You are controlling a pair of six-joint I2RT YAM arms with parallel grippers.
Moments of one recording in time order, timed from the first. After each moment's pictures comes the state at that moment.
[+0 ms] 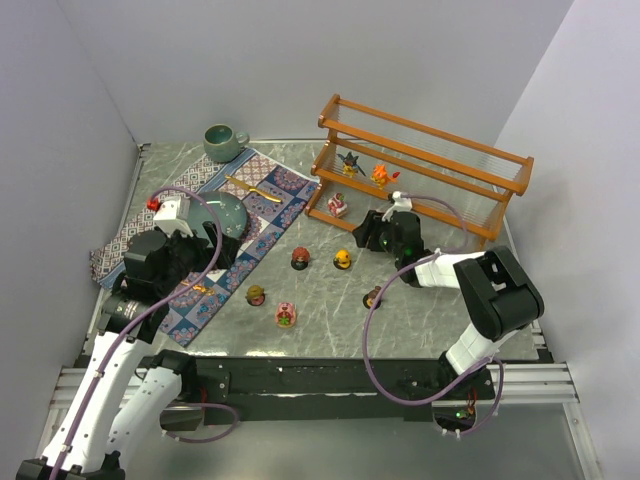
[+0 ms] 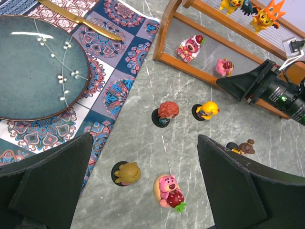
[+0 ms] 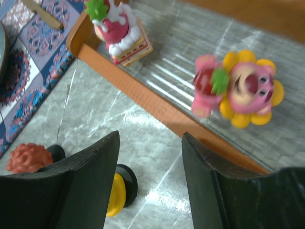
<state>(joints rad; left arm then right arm) -0.22 0.63 0.76 -0.42 0.15 -0.38 0.37 1.64 0.62 0.61 -0.04 0.46</state>
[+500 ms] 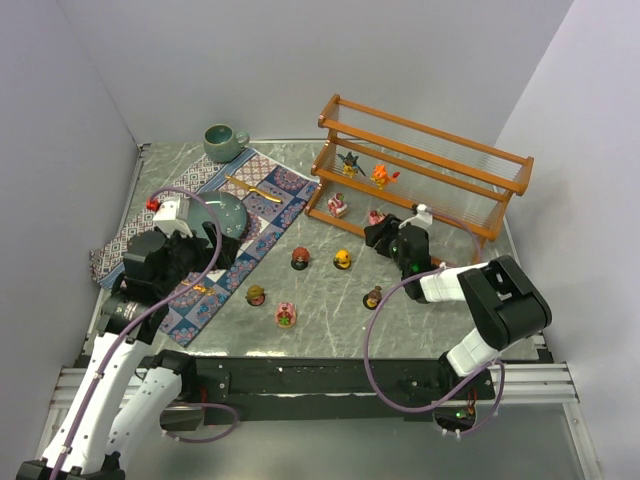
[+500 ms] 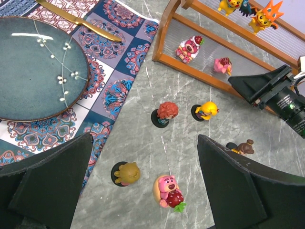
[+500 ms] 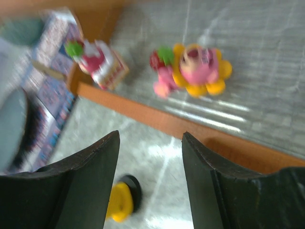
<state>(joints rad) -0.22 0.63 0.76 -0.42 0.15 -0.39 0.37 1.58 0.46 0.78 0.15 0.70</state>
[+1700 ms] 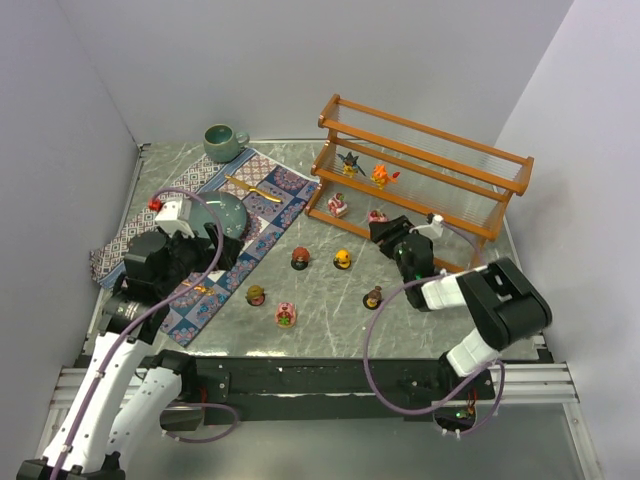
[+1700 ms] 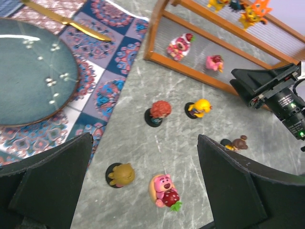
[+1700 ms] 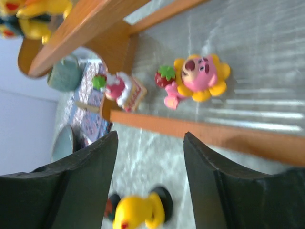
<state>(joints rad) -0.22 0.63 0.74 -0.40 0.19 -0.38 0.38 1.57 0.39 0.97 0.24 0.95</state>
